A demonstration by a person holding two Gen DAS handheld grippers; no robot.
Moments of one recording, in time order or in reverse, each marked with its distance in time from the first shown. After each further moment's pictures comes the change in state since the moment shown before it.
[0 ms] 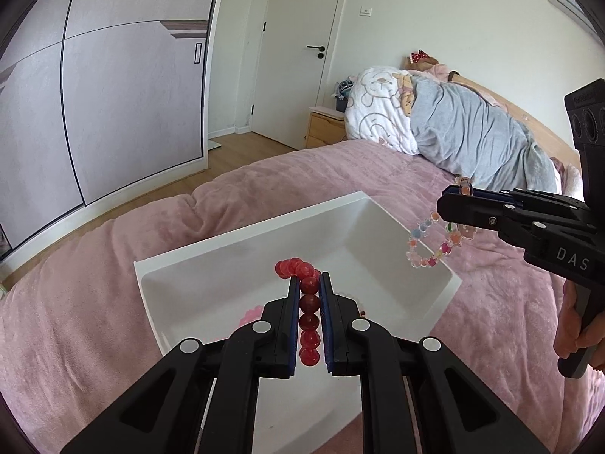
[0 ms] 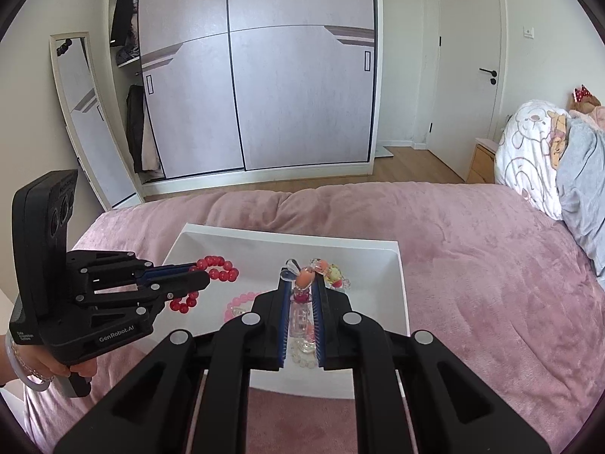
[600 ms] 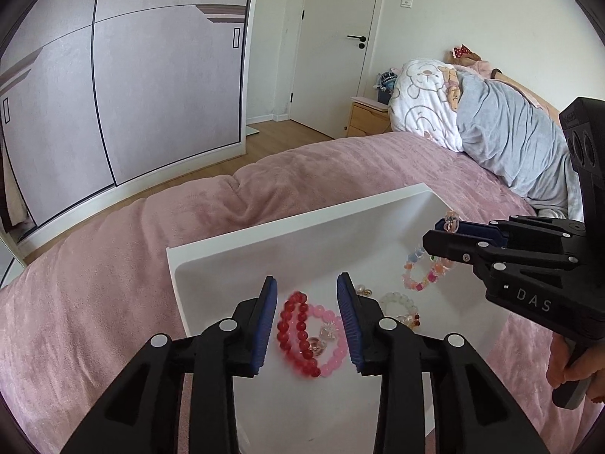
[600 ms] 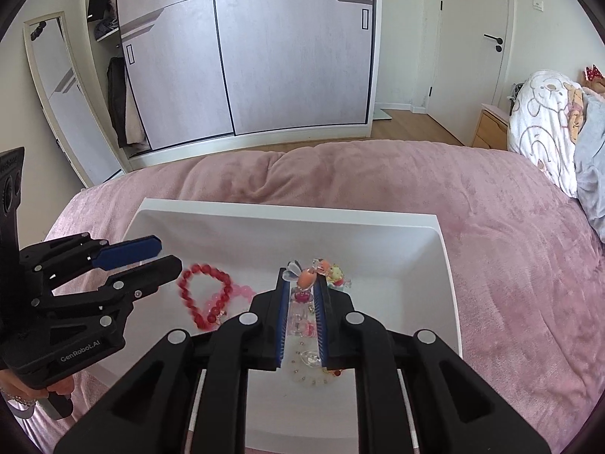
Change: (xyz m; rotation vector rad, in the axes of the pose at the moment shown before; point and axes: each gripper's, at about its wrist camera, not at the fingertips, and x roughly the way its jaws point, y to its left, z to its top) left arm 0.029 0.028 -0.007 -0.061 0.025 0.136; right arm 0.076 0.011 -0.009 -0.001 0.120 -0.045
